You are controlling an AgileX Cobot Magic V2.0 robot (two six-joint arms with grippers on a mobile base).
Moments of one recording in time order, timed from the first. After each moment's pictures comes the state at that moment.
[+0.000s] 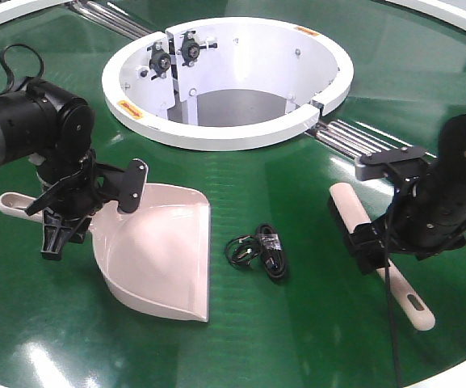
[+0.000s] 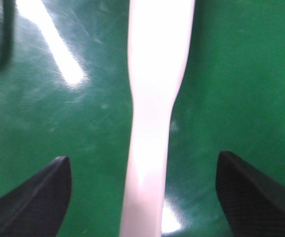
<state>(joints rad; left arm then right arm) -0.34 1.90 -1.48 0.23 1.17 1.22 0.21 1.62 -1.12 -0.04 1.00 0.00</state>
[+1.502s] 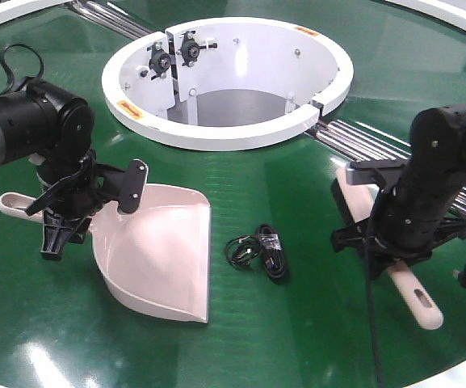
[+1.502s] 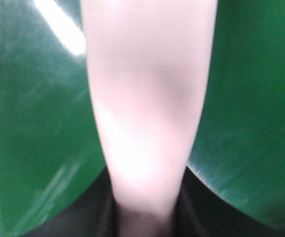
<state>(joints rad) -0.34 1.90 -1.48 0.23 1.17 1.23 0.25 1.71 -1.21 -0.01 1.12 0.14</state>
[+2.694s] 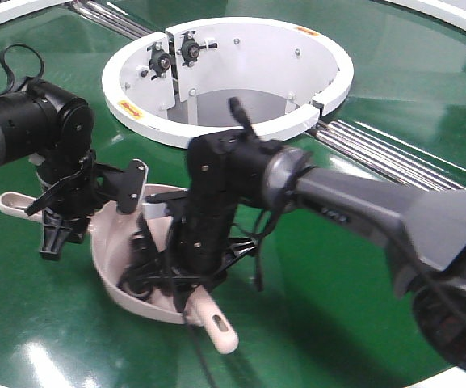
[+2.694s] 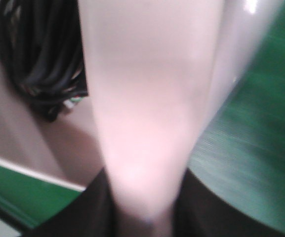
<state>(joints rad) -0.34 1.90 -1.48 0.24 1.18 1.24 0.73 2.17 -1.78 0.25 1.24 0.18</state>
